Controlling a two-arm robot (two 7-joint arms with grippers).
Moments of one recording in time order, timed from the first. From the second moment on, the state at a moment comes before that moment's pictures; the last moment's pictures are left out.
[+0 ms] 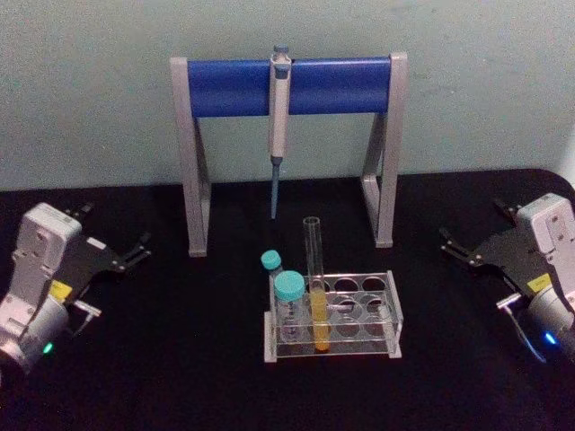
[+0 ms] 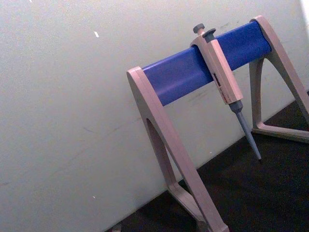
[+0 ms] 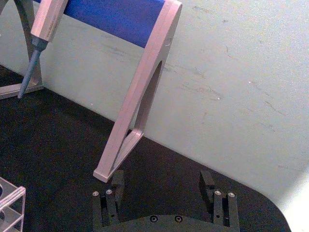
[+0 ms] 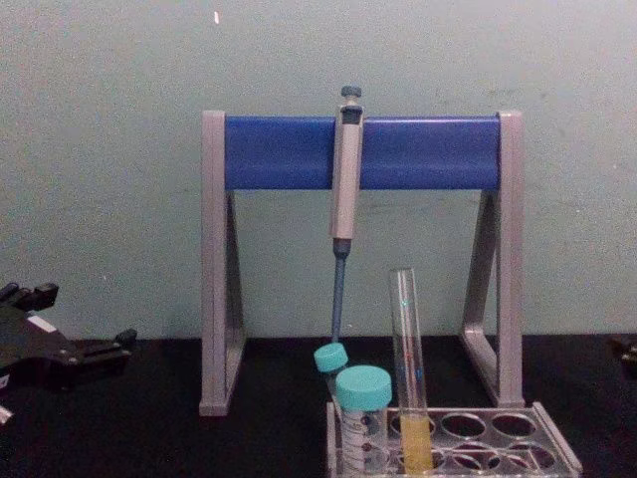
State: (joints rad) left arm -0.20 0.60 0.45 -1.41 -0.25 -0.12 0.03; right arm 0.20 0.60 -0.45 -1.41 0.25 -0.12 -0.03
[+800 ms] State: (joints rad) left arm -0.20 0.60 0.45 -1.41 -0.25 -0.12 0.03; right arm 0.14 0.61 -0.41 -1.49 0.31 -0.10 0.04
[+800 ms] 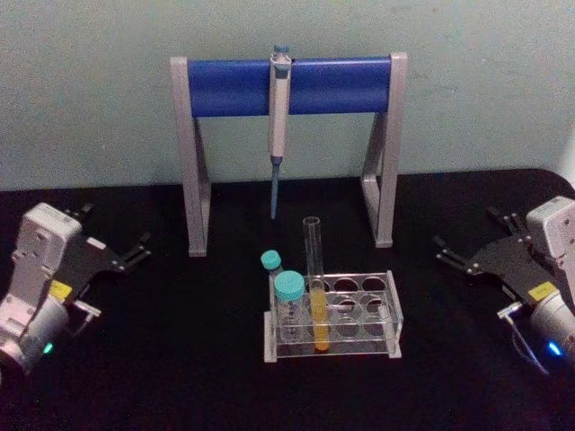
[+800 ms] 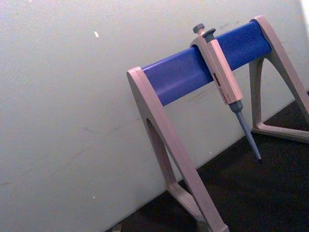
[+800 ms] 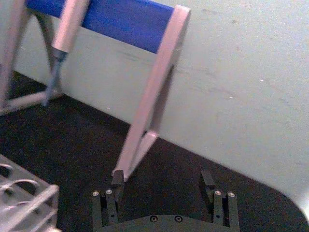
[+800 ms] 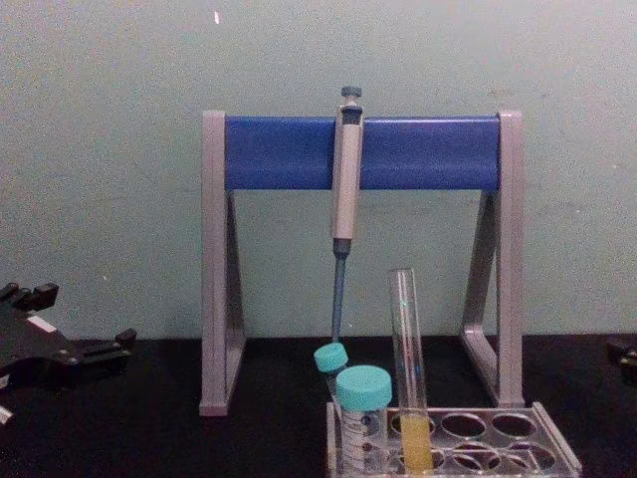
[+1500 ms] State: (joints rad) left arm -0.20 0.60 0.45 -1.41 -0.25 -0.12 0.03; right arm 0.06 0.59 -0.38 -1.64 0.53 0.03 0.33
